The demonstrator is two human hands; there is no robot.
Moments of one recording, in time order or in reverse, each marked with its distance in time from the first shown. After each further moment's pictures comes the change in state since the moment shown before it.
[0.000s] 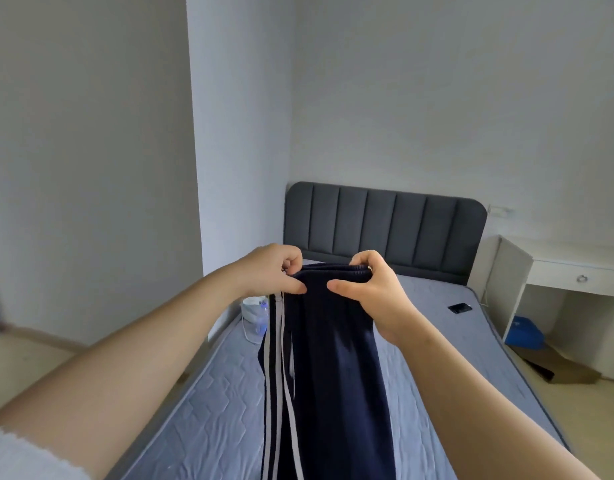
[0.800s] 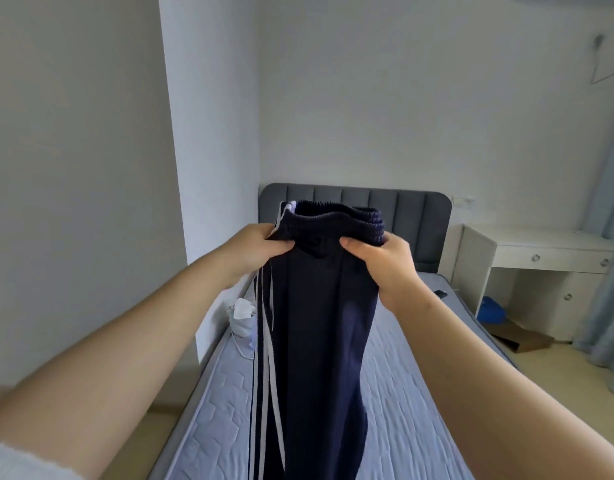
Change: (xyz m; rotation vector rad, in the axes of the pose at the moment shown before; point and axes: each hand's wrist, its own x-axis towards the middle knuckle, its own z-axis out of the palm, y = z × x) left_hand 0.029 -0.090 -0.111 -0.378 0.060 -0.002; right_hand 0.075 -0.035 0.112 0.169 0.397 -0.038
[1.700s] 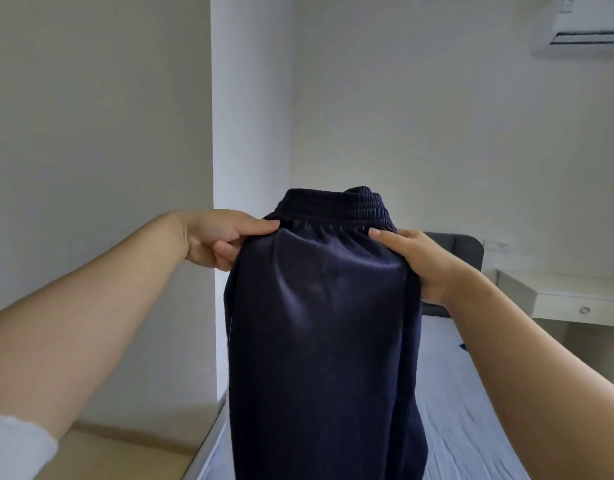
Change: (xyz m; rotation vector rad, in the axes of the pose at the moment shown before) left_hand -0.028 0.080 -0.089 0.003 -0.355 -0.252; right_hand 0.007 -0.093 -0.016 -0.055 -0.537 0.077
